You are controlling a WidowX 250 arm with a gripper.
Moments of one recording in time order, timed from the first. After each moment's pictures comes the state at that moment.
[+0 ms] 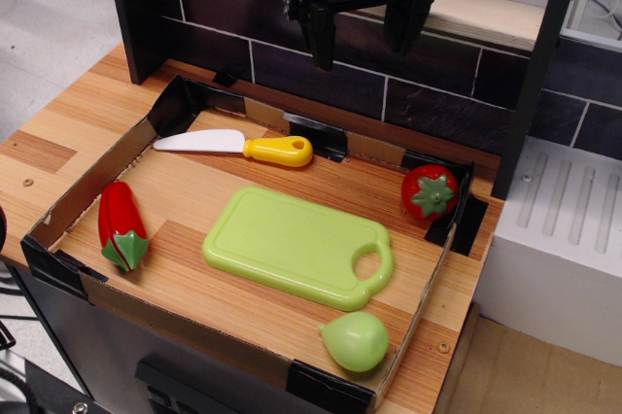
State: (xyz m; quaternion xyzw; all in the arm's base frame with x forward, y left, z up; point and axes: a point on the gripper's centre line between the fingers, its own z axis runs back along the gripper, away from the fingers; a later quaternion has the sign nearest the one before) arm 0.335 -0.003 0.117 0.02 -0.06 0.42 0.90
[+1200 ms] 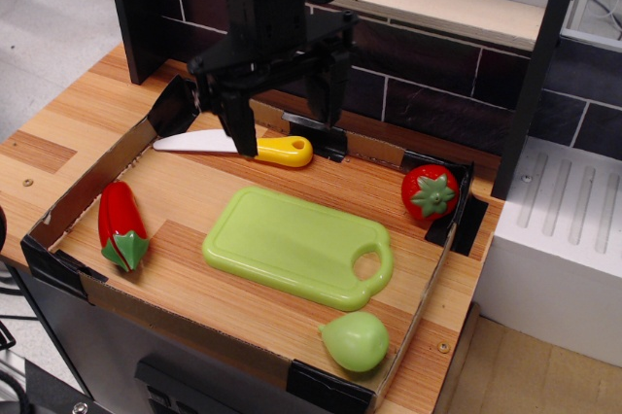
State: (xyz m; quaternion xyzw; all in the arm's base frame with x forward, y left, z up) arm 0.264 0.012 0.093 -0.01 -0.02 0.52 0.85
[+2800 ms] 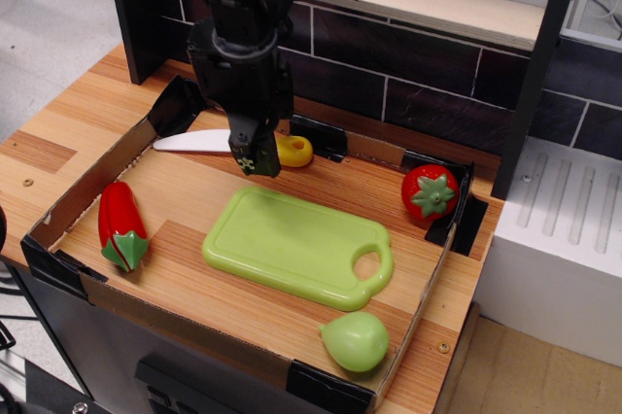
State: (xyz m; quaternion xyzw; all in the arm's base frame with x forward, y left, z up) arm 0.303 0.049 0.029 -0.07 -0.09 0.82 0.57
